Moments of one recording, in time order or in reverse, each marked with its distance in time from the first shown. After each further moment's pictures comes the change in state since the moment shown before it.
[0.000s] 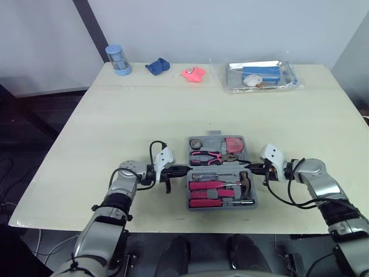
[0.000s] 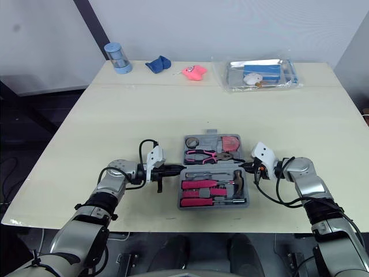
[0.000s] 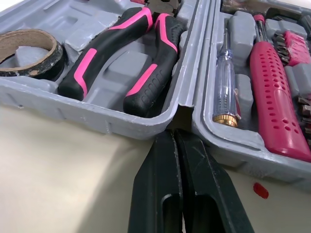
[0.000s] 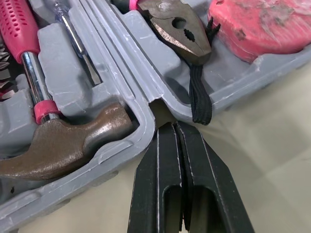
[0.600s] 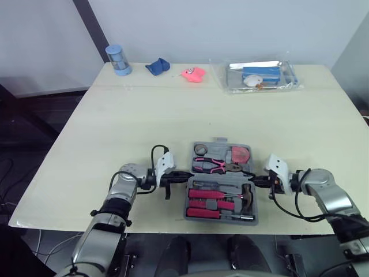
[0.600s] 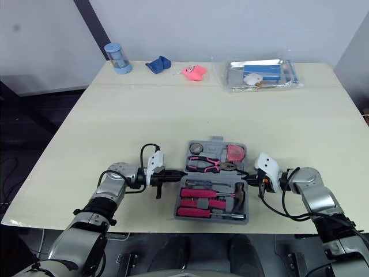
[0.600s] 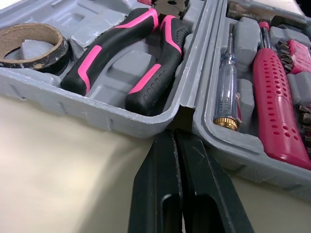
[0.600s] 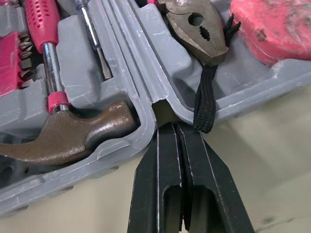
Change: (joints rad) left arm 0.098 0.021 -0.019 -0.163 -0.009 0.065 -0.078; right arm 0.197 -0.070 -0.005 -0.293 0.047 0.169 0.037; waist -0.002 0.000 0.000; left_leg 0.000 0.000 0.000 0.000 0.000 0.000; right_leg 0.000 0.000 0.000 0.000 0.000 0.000
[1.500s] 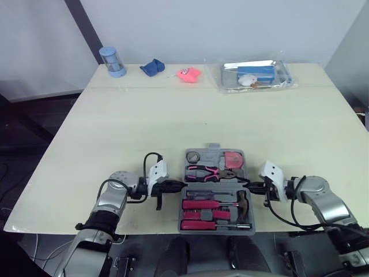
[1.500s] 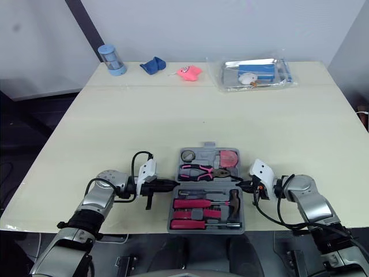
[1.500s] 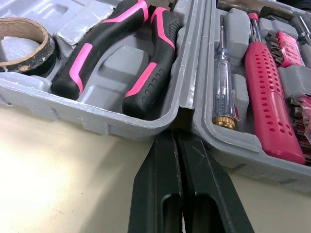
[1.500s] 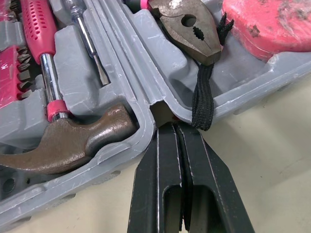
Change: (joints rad) left arm 0.118 0.074 0.001 -0.181 -0.032 0.097 -0.004; right arm 0.032 0.039 0.015 -0.040 0.009 -0.002 -0.055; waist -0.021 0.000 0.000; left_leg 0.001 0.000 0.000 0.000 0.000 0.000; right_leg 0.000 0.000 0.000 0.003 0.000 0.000
